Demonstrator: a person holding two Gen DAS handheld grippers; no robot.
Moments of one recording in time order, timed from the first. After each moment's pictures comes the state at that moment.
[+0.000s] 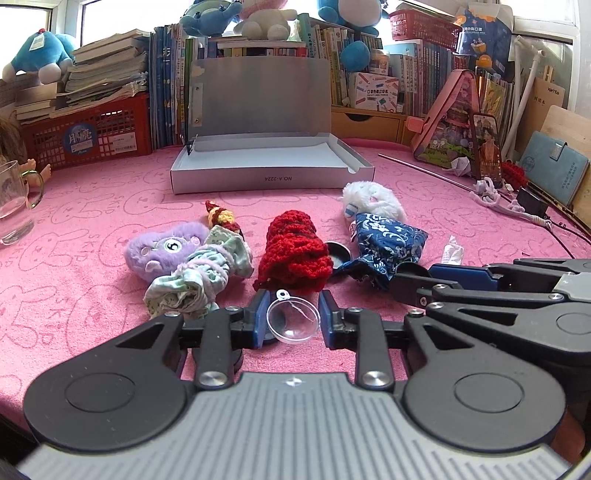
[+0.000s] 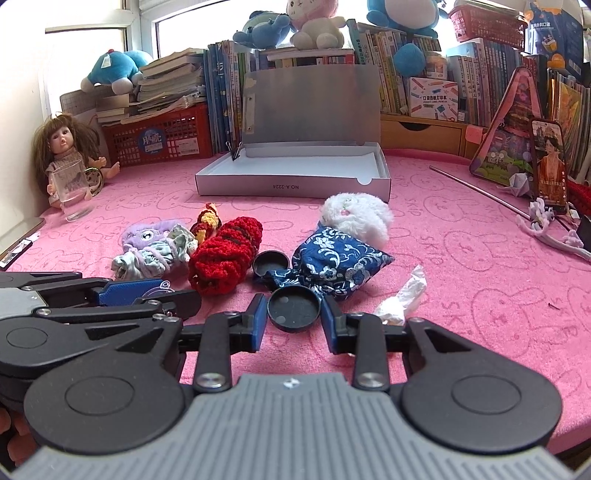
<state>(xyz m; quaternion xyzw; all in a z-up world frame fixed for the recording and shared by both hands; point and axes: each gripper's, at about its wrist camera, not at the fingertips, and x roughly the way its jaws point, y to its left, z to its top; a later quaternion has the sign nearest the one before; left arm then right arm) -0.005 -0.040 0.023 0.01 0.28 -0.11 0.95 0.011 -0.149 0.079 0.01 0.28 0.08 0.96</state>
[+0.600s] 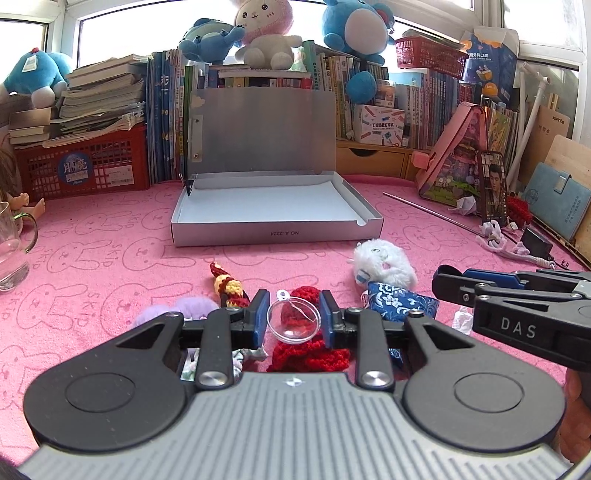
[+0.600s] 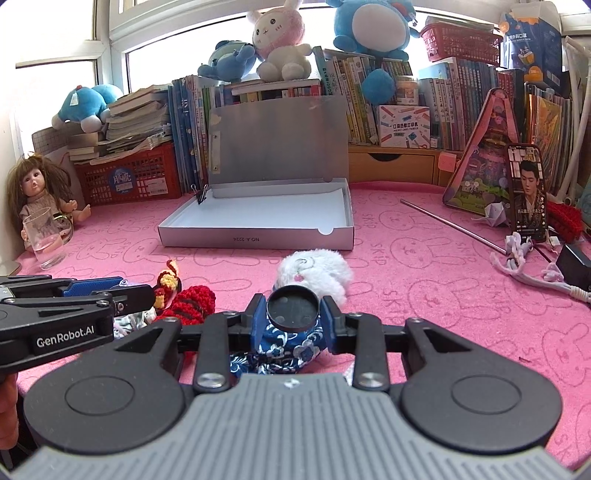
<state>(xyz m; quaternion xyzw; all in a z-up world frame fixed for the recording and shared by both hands) 0.040 -0.031 0.064 0.00 0.26 -0.11 0.96 0.044 -0.179 0.111 0.03 0.25 0.04 0.97</state>
